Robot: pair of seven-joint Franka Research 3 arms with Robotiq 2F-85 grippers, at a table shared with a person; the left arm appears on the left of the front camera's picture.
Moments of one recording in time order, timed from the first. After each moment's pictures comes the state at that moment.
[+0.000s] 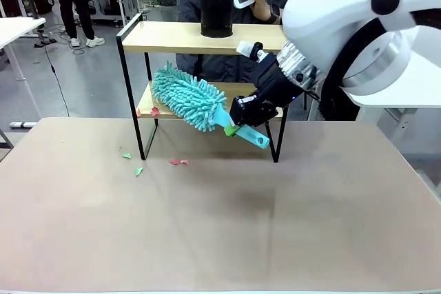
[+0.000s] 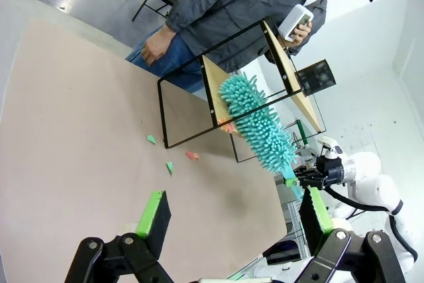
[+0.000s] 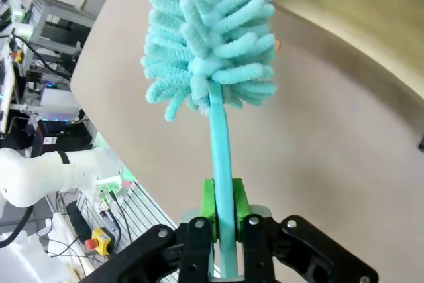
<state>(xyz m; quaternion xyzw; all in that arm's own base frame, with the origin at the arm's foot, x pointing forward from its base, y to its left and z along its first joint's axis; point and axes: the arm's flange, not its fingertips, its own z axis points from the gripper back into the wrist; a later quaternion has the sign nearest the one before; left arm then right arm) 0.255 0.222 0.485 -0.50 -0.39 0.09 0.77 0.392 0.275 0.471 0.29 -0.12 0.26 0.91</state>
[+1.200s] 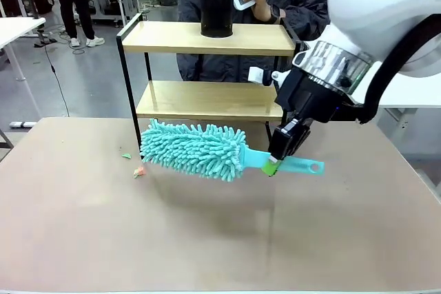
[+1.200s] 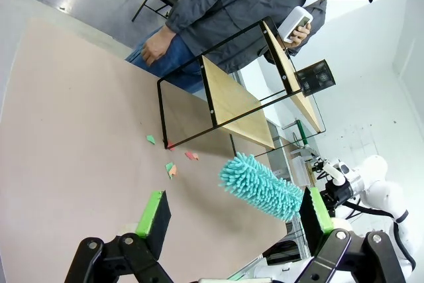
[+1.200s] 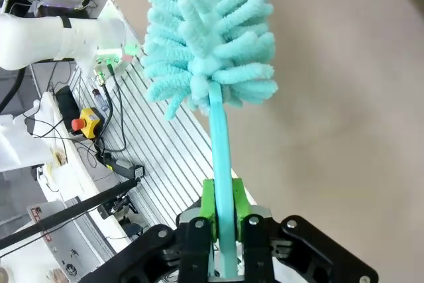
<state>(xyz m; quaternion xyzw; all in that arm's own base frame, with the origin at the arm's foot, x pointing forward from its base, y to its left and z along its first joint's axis) 0.255 0.222 0.485 -0.50 -0.39 0.09 0.77 0.328 0.229 0.484 0.25 0.02 0.39 0.88</state>
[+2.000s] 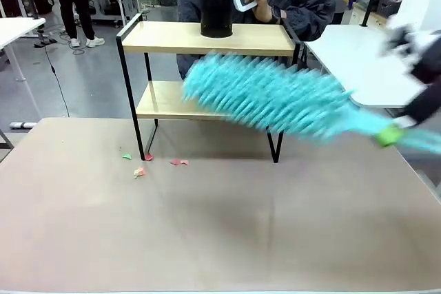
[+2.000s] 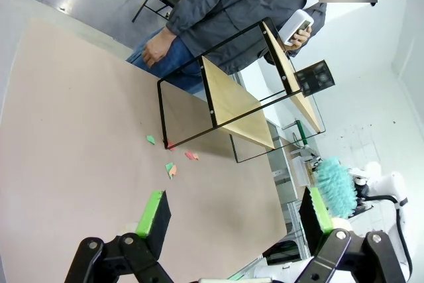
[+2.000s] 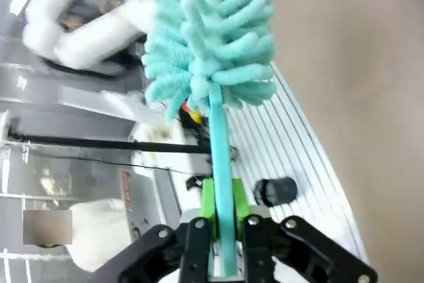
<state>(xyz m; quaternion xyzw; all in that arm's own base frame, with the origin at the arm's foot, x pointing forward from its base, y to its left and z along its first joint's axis) 0.255 0.222 0.485 -0.50 -0.39 0.09 0.77 0.289 0.025 0.545 0.49 0.00 0.36 0.79</state>
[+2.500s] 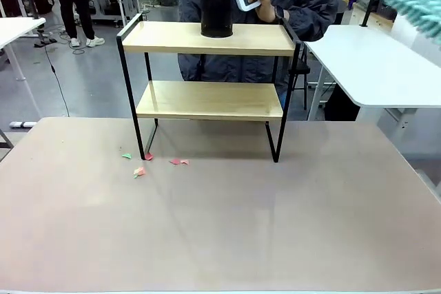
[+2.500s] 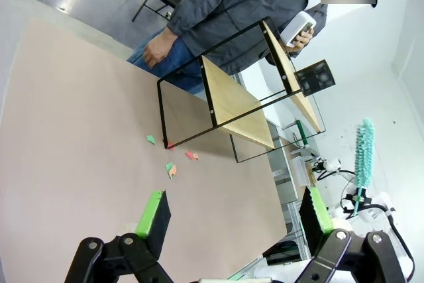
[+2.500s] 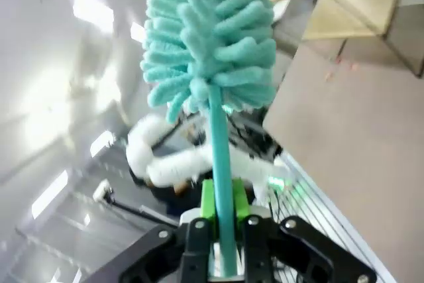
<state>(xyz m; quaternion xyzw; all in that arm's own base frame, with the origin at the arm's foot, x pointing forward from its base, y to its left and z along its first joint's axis) 0.255 0.222 0.485 -0.50 -0.39 0.09 0.77 0.239 -0.175 0.526 0.66 -0.21 0.11 0.71</state>
